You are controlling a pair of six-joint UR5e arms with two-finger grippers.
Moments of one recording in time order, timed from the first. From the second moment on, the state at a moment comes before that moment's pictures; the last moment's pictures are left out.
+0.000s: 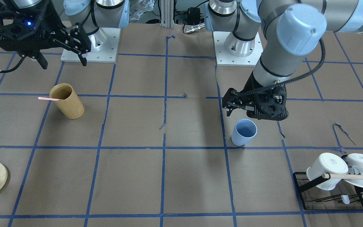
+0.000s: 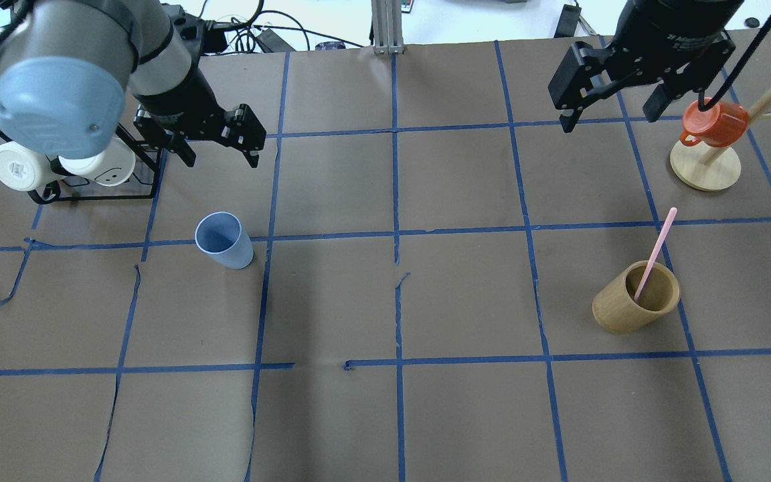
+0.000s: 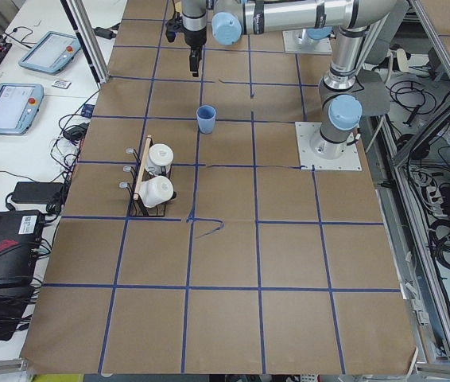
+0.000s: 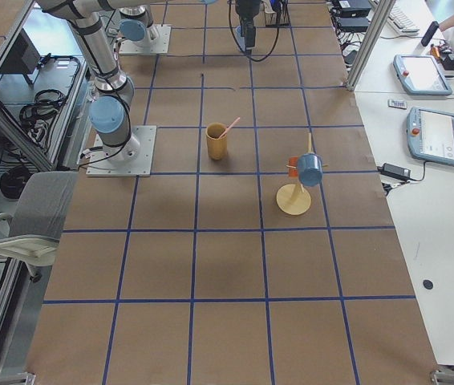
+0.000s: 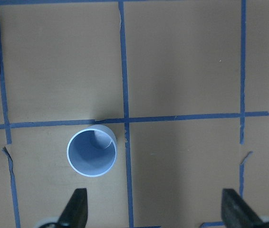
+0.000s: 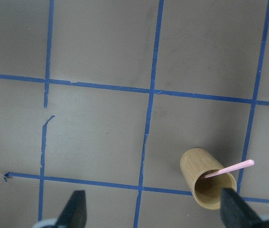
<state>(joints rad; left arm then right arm) -1.57 -1.73 -1.66 -1.31 1.54 0.10 1.56 -1.58 1.44 -1.45 -1.54 -0.12</state>
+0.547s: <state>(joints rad) -1.53 -1.80 -1.91 -1.06 1.58 0.16 1.45 -1.57 1.52 -1.44 -1.57 -0.12</state>
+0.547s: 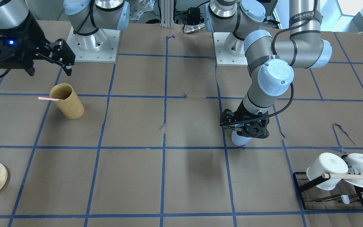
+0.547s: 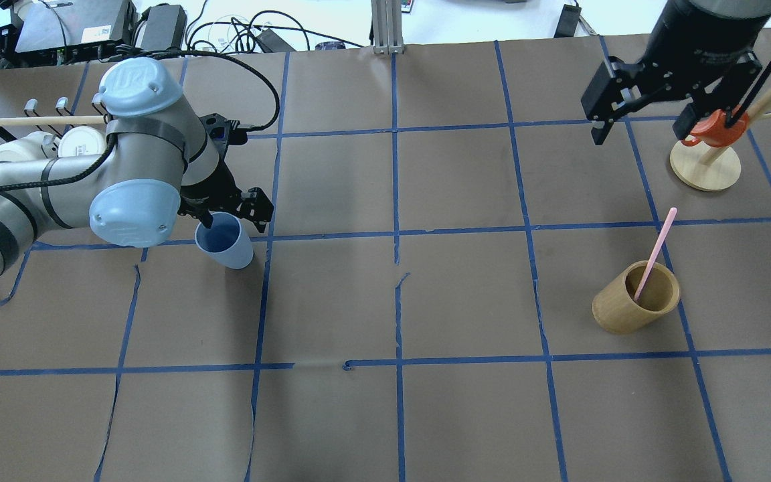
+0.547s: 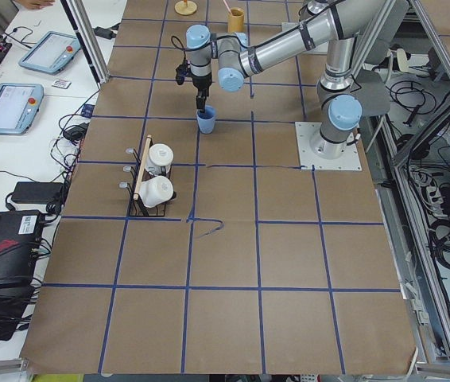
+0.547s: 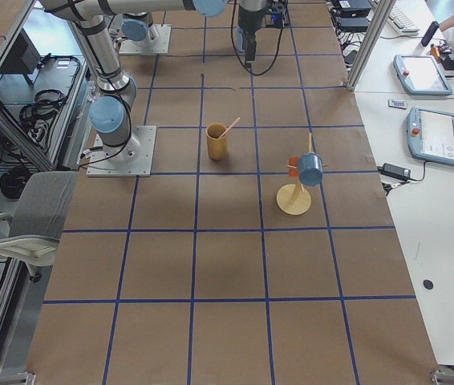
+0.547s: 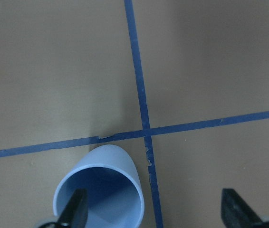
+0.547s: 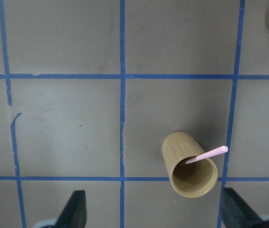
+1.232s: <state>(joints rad) -1.53 -1.83 -1.91 -1.04 1.58 0.13 1.38 -1.58 1.71 -1.59 -1.67 -0.17</state>
